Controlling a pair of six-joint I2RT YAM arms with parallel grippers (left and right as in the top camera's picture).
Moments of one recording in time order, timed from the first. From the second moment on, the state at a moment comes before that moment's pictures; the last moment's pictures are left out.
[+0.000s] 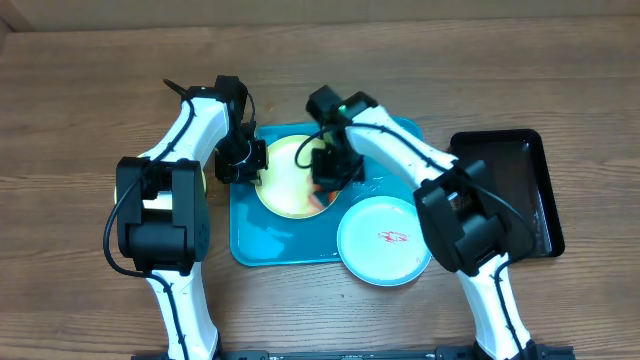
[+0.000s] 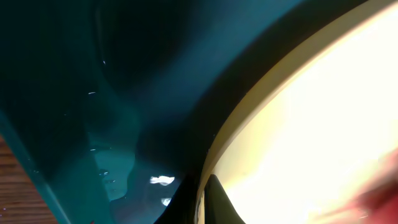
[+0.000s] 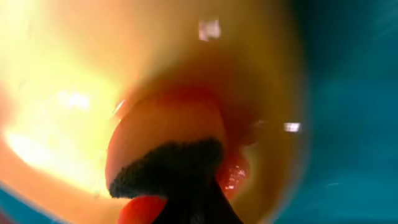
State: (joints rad) left arm -0.10 2.16 1.56 -1.10 0.19 -0.21; right arm 0.57 2.31 1.86 -1.10 -0.25 0.58
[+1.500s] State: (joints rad) left arm -0.10 2.16 1.56 -1.06 0.24 -0.21; right arm 0.58 2.44 2.10 -0.97 -0.05 0.51
